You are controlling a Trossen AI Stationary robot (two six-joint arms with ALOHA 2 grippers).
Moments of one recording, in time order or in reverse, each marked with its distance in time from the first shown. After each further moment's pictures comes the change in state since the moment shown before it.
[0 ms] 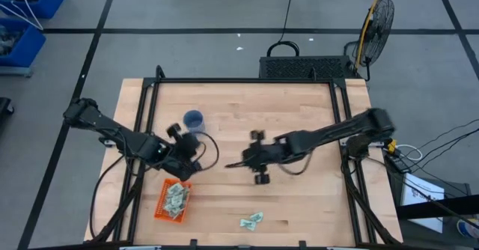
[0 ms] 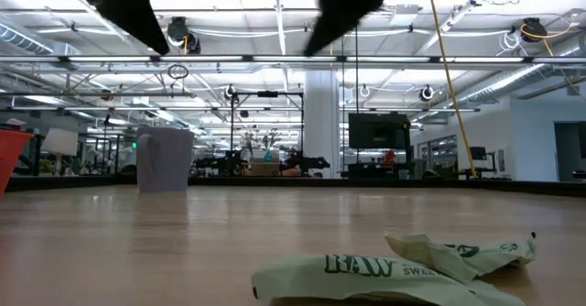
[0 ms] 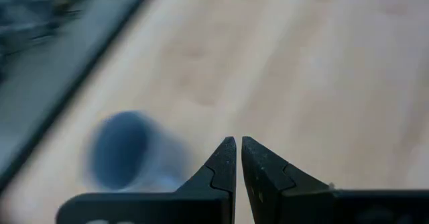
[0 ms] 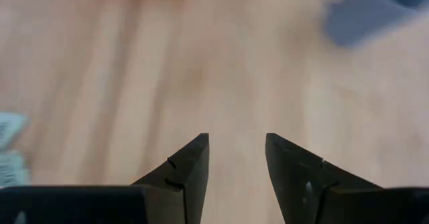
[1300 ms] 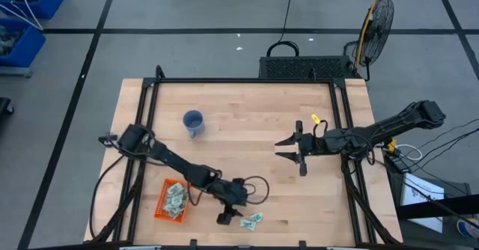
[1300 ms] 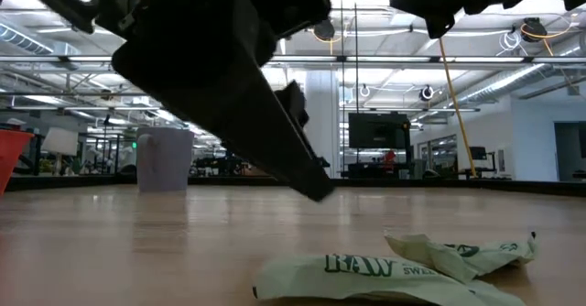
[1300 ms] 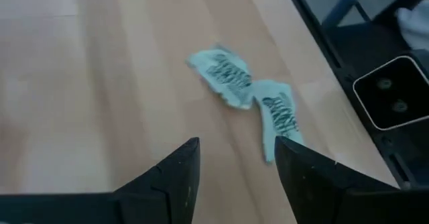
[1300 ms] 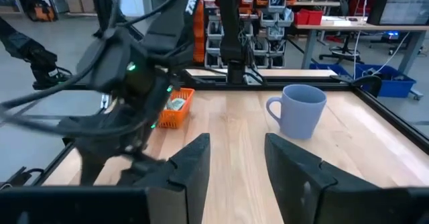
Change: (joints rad) left arm 0.028 0.701 0.073 1.146 0.908 0.536; right arm 0.032 -0.806 -0.985 0.986 0.051 0.041
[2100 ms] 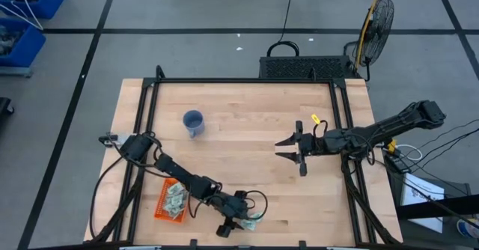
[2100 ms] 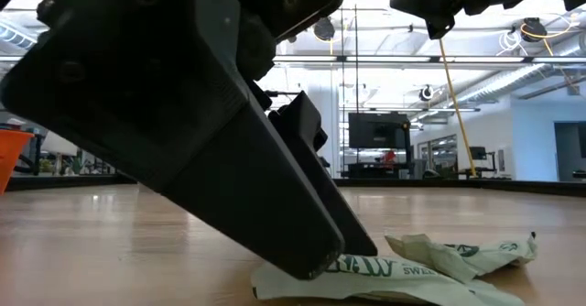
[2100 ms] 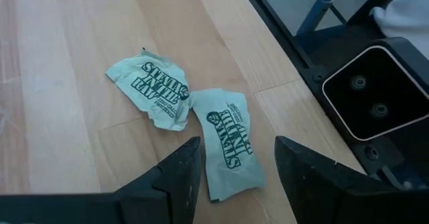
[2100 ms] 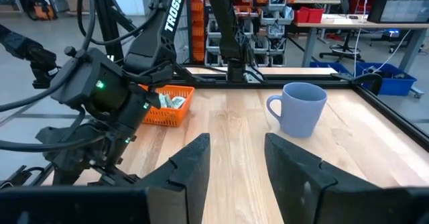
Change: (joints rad) left arm -0.089 0.136 0.044 0.111 0.001 -0.013; right arm 0.000 0.000 0.000 -0.006 0.000 0.004
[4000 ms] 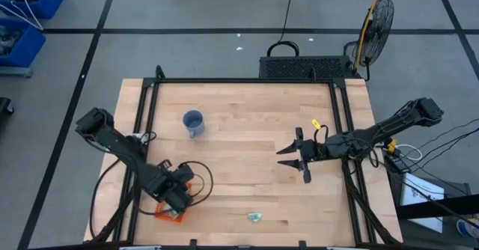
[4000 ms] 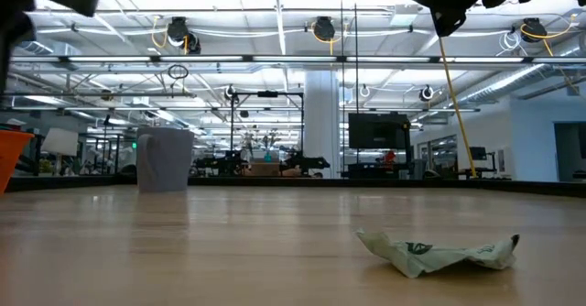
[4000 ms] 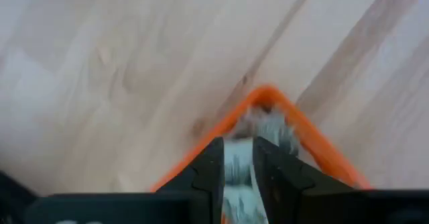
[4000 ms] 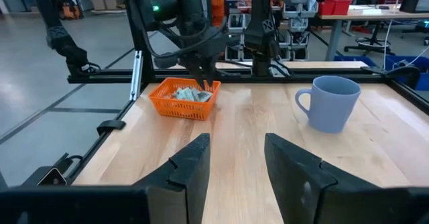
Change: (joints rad) left arm -0.194 -0.578 -0.080 -1.375 -0.344 -1.069; right arm 0.085 0.000 0.000 -0.019 0.001 0.045
